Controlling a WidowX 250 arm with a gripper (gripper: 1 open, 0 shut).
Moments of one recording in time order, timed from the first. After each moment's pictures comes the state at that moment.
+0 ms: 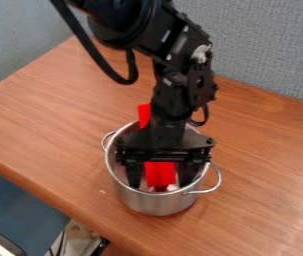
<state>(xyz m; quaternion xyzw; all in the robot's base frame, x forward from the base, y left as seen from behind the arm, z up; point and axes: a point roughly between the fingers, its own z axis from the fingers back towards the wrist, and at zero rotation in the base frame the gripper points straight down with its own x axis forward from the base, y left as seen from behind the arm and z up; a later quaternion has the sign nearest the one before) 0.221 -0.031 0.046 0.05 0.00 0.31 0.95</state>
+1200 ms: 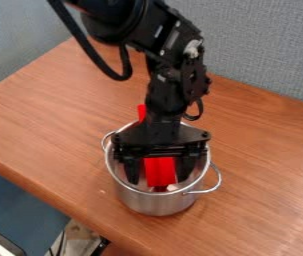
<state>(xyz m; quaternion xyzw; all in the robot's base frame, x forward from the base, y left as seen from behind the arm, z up) 0.226 -0.027 0.046 0.04 -0.01 0.33 0.94</state>
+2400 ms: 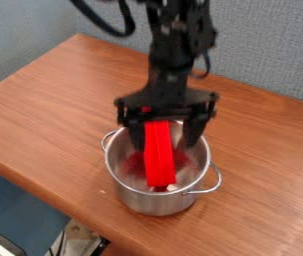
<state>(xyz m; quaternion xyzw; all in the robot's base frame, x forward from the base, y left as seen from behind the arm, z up) 0.241 -0.029 0.096 0.02 -0.03 0.34 0.94</state>
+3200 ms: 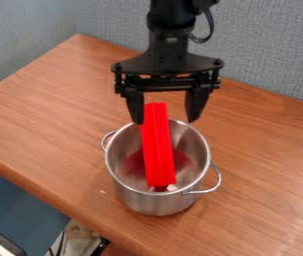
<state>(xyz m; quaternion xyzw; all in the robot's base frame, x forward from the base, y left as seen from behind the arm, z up) 0.244 -0.025 0.117 0.02 -0.03 0.32 0.95</state>
